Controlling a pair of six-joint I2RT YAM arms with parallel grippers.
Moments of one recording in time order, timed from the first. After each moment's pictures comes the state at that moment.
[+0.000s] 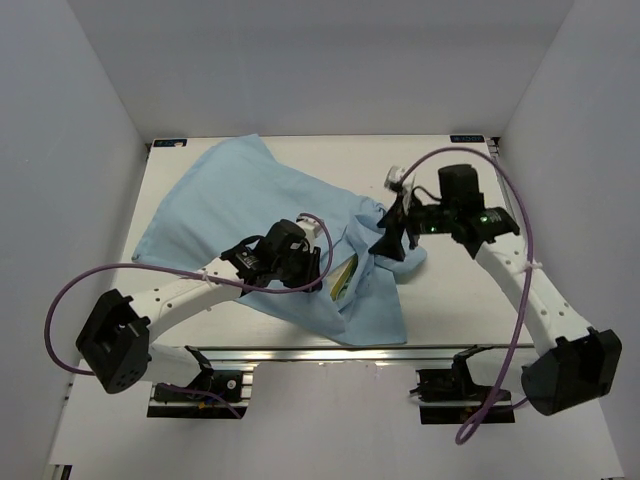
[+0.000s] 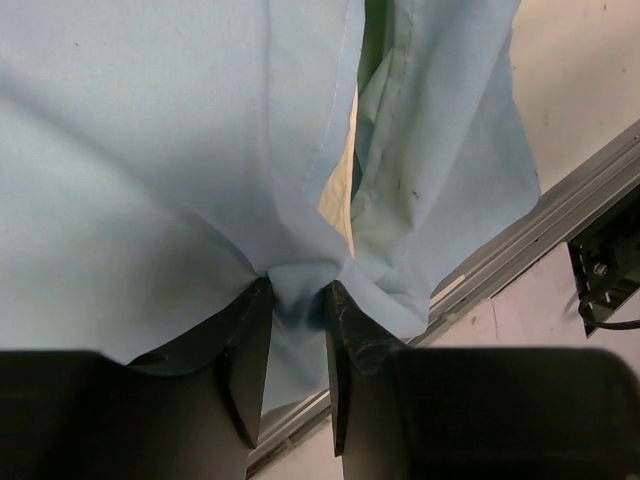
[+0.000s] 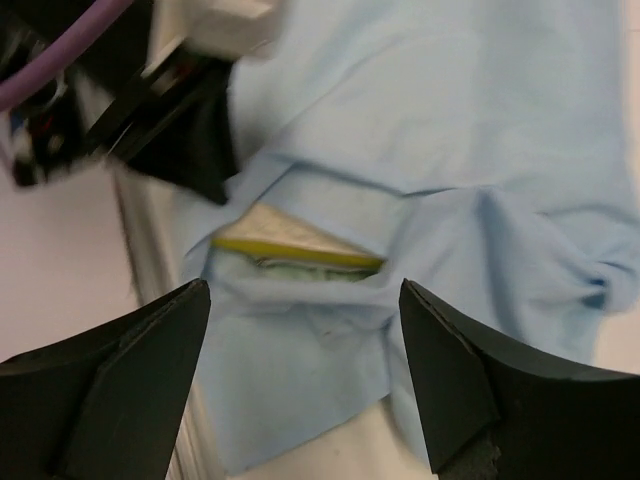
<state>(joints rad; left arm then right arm) -0.81 1.34 0.89 -0.38 0.13 -0.44 0.33 1.25 1.17 -0.59 -0.86 -0.35</state>
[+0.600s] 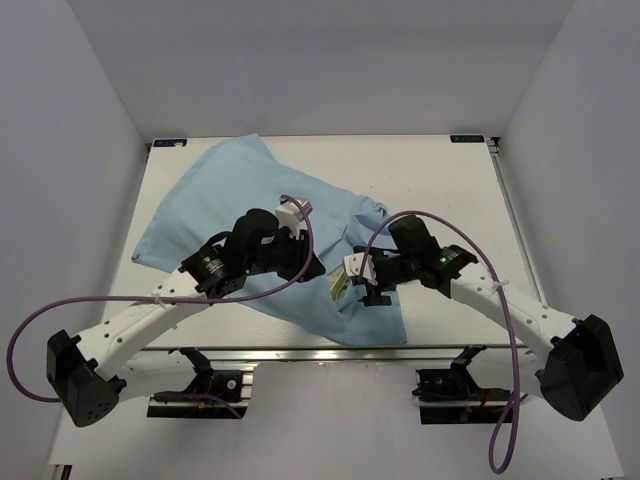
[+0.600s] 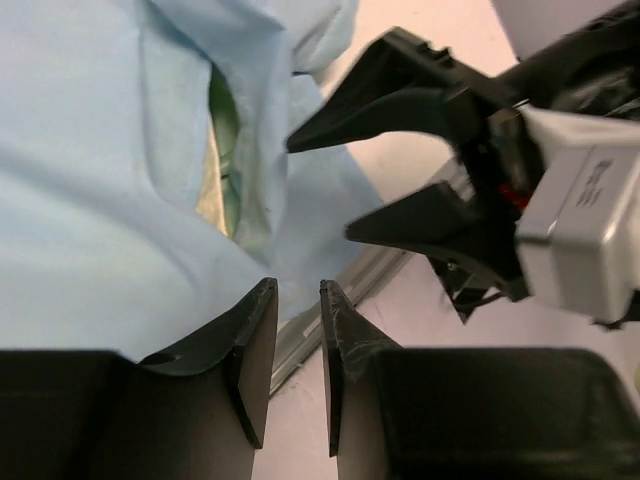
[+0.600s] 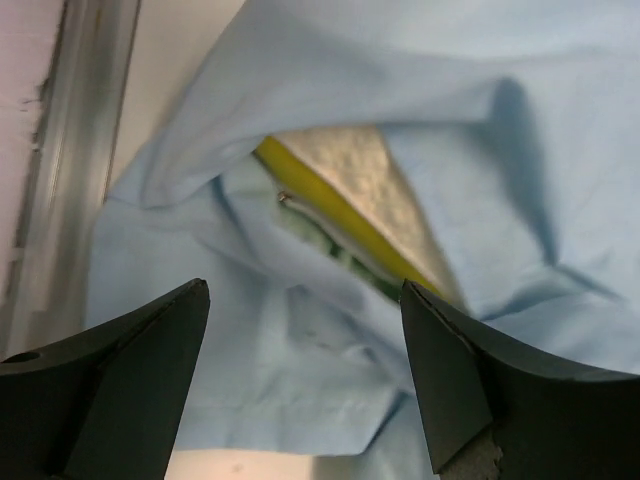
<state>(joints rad) -0.81 1.11 0.97 -0.42 0.21 -0.48 0.68 1.16 0.81 -0.50 -0.67 -0.98</state>
